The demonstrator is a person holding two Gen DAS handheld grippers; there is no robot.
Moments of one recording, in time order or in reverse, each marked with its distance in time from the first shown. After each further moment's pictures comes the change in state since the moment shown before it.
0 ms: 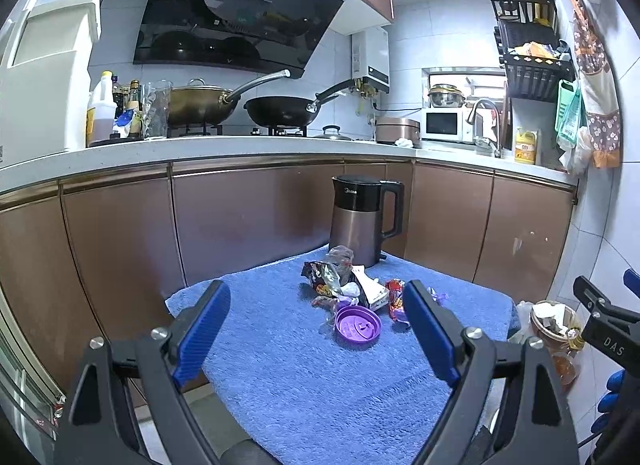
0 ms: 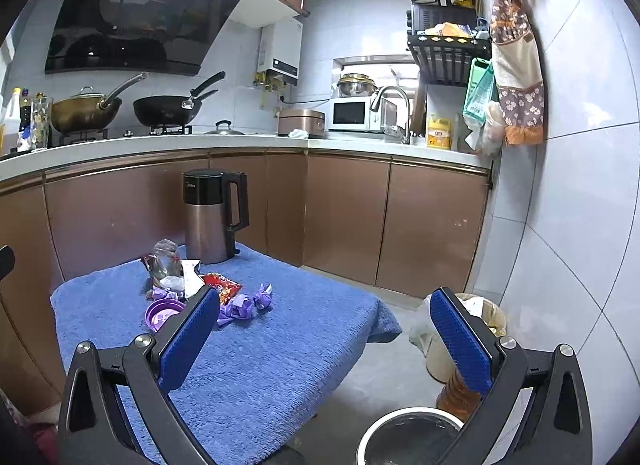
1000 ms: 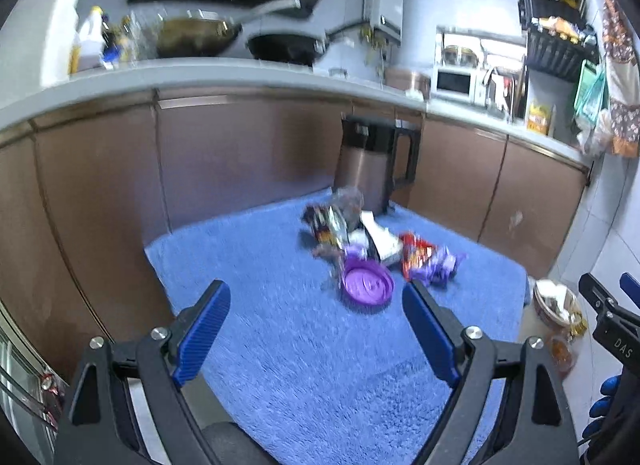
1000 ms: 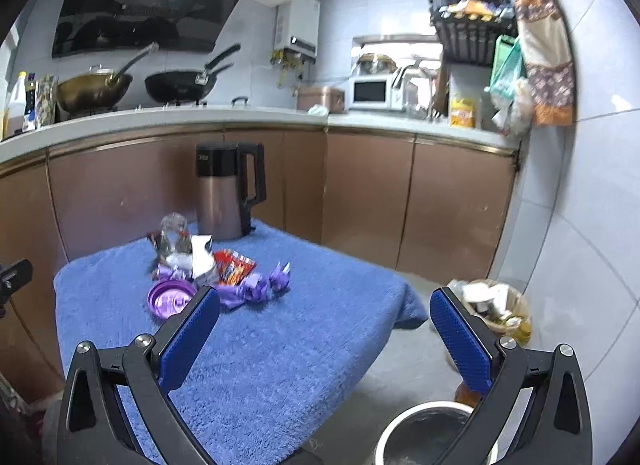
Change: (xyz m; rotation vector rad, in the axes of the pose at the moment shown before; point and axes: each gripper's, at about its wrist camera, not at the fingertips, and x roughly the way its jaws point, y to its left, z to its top) left arm 0.079 0.015 -0.038 -0.052 0.221 -0.029; right arm 0.053 0.016 -0.024 -0.014 0.084 0.077
